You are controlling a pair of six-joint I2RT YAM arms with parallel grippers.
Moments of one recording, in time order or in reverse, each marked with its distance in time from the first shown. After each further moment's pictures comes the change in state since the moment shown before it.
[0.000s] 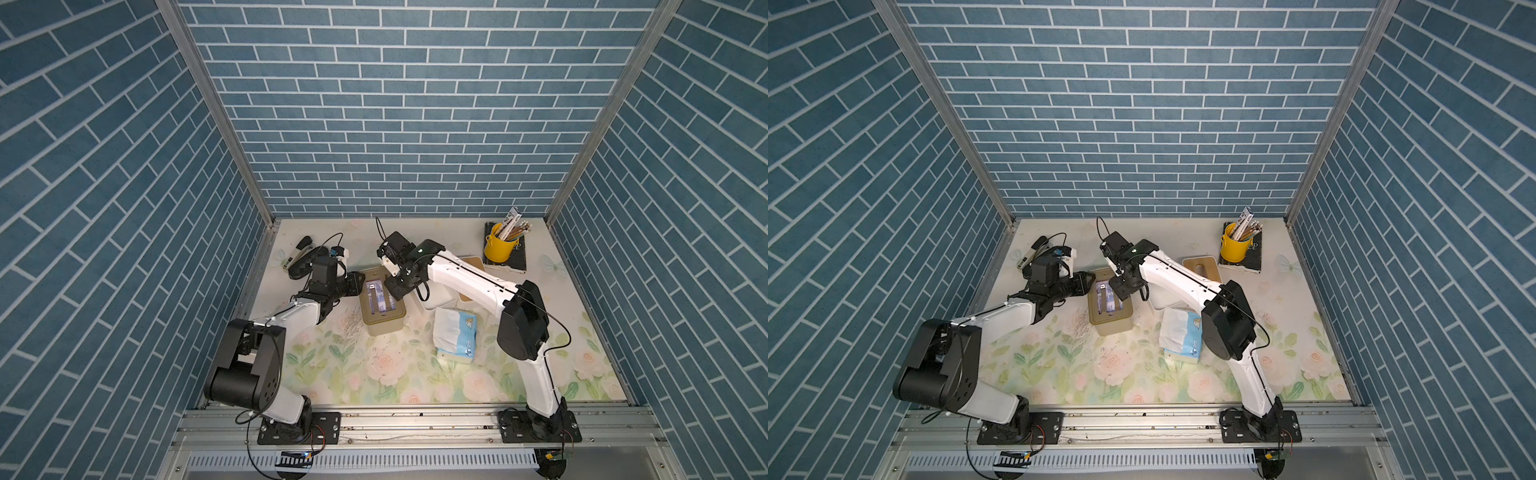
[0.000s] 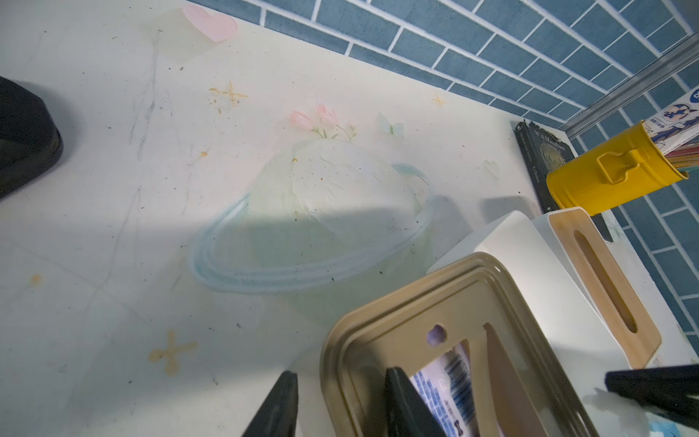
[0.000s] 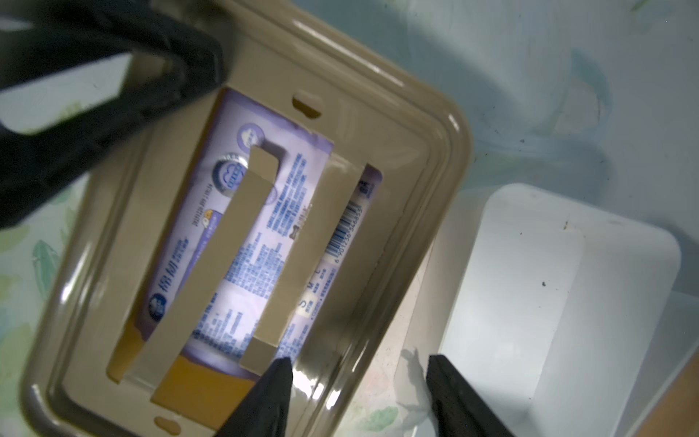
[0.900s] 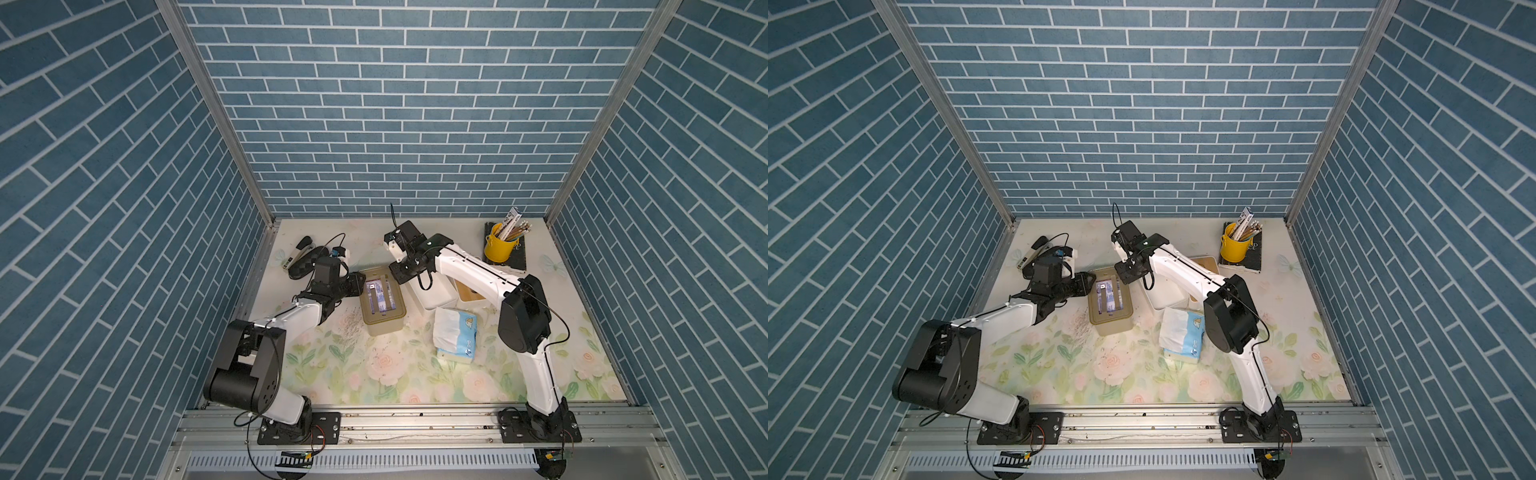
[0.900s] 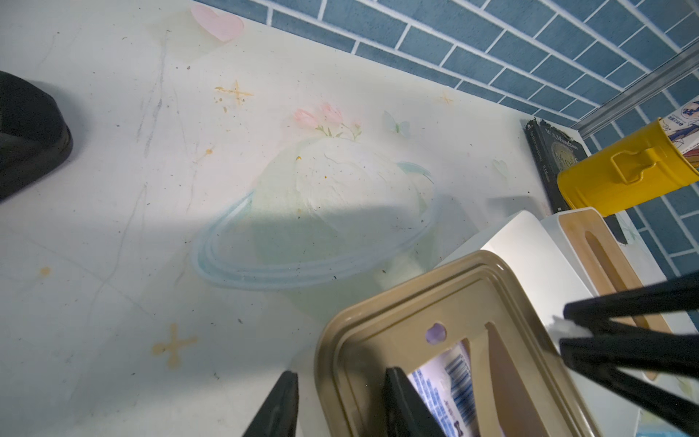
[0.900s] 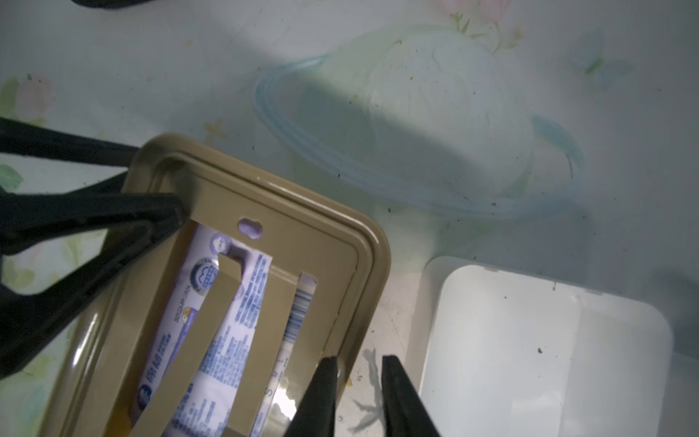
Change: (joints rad) left arm -0.024 -0.004 0.004 -0.016 -0.046 -0.008; right arm -0.074 0.021 -0.039 0.164 -0.094 0.010
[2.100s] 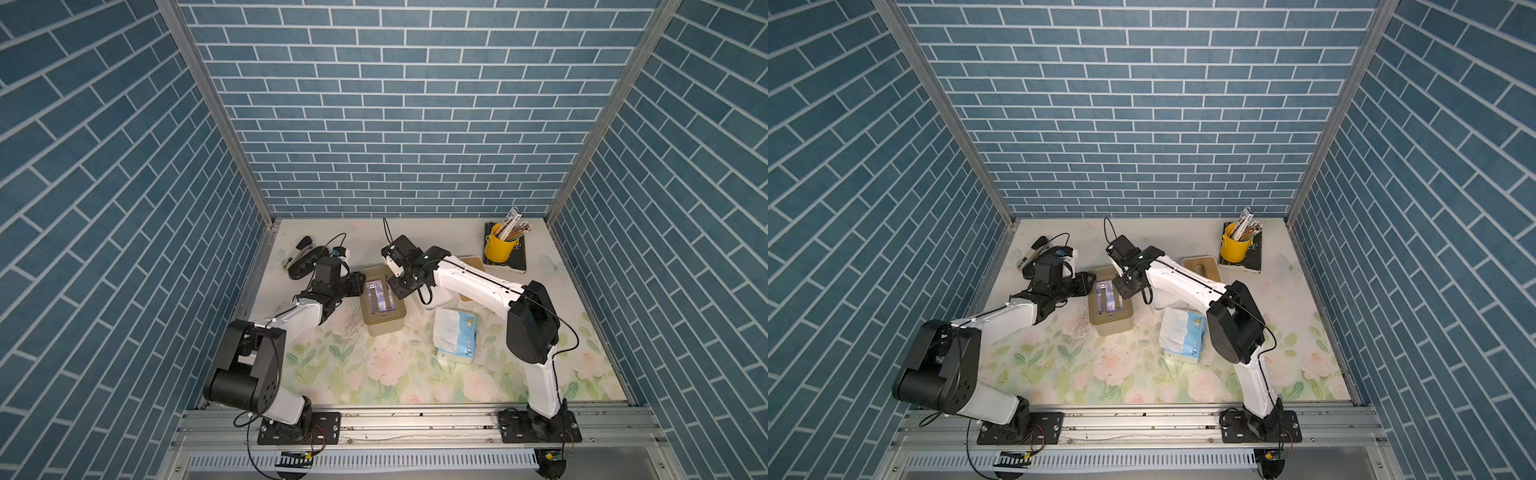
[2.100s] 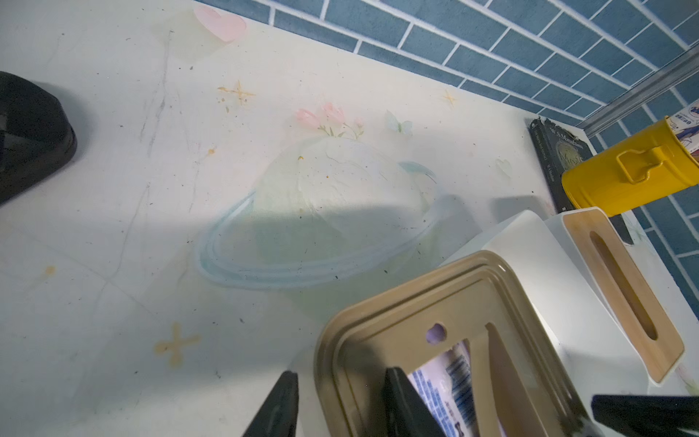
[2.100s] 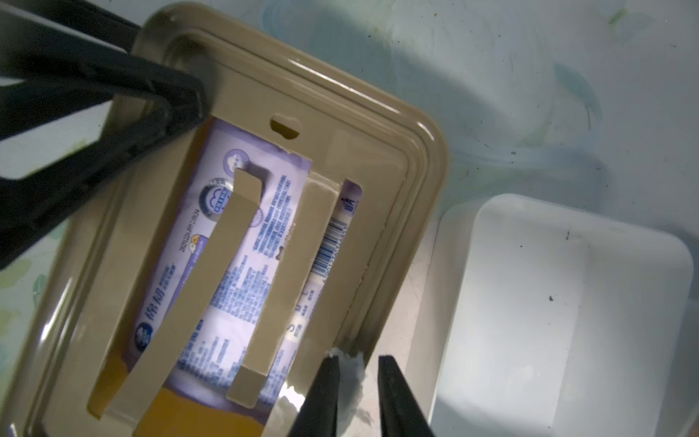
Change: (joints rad) left arm -0.005 0.000 0.004 -0.006 -0.013 0.000; right arm 0.065 -0.082 -0.138 0.016 0.095 0.018
